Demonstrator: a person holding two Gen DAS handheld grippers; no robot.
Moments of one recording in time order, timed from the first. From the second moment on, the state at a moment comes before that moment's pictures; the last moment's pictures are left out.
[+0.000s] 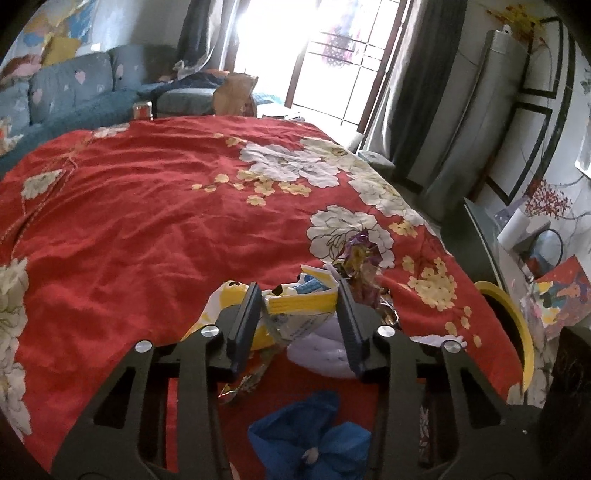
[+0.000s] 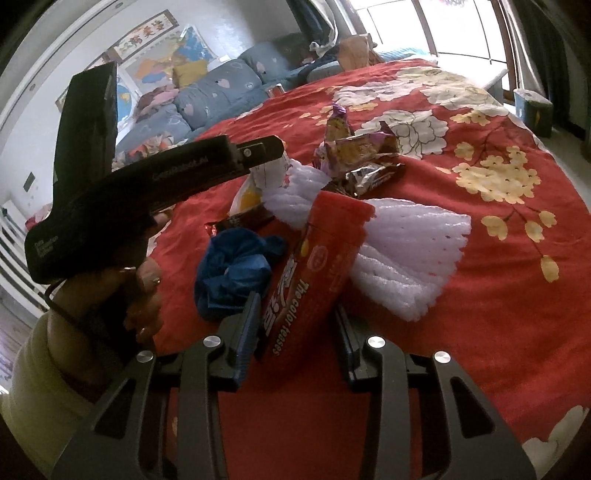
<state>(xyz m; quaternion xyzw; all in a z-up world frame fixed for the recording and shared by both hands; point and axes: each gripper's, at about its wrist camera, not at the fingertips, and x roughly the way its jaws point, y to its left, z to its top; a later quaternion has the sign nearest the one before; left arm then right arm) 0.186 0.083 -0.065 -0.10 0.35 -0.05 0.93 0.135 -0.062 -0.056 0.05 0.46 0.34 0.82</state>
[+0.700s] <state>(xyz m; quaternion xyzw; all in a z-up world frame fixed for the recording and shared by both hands) 0.142 0.118 -0.024 -0.18 0.26 -0.04 0.95 0.124 -0.065 -0.042 0.03 0.42 0.35 0.84</state>
